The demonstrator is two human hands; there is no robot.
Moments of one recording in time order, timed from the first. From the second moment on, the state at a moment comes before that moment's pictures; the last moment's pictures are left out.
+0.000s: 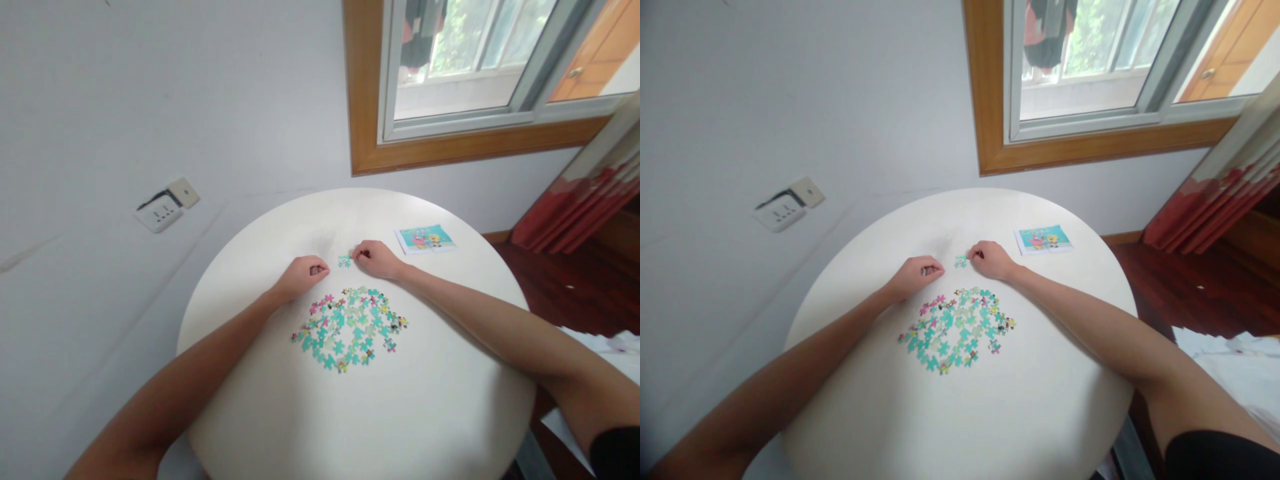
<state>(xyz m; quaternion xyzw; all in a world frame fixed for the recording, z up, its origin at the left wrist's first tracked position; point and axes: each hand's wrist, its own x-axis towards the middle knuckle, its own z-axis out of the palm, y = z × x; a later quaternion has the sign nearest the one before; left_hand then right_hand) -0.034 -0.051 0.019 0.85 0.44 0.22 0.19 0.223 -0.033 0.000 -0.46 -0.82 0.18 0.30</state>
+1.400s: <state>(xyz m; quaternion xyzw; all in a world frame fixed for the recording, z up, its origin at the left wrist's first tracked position) -0.035 -0.051 0.019 0.85 0.44 0.21 0.21 0.224 -0.030 -0.005 -0.44 -0.81 0.20 0.32</state>
